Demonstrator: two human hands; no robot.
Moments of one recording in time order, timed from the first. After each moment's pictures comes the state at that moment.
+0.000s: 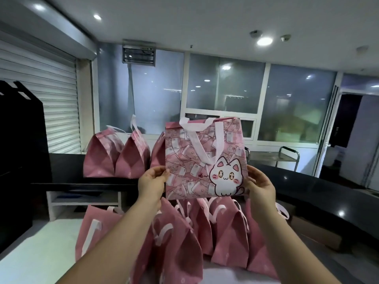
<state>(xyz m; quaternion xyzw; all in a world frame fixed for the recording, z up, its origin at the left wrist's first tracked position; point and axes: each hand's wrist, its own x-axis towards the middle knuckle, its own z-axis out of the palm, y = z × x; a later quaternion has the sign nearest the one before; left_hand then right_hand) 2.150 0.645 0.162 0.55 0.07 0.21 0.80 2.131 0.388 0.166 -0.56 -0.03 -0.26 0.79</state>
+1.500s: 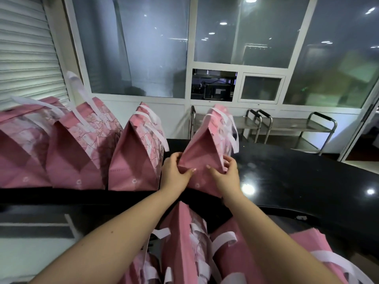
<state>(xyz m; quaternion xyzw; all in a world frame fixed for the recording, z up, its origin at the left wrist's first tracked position) 2.521 0.572 0.076 0.85 0.04 0.24 0.47 2.529 0.417 0.072 -0.75 0.03 -0.13 0.64</state>
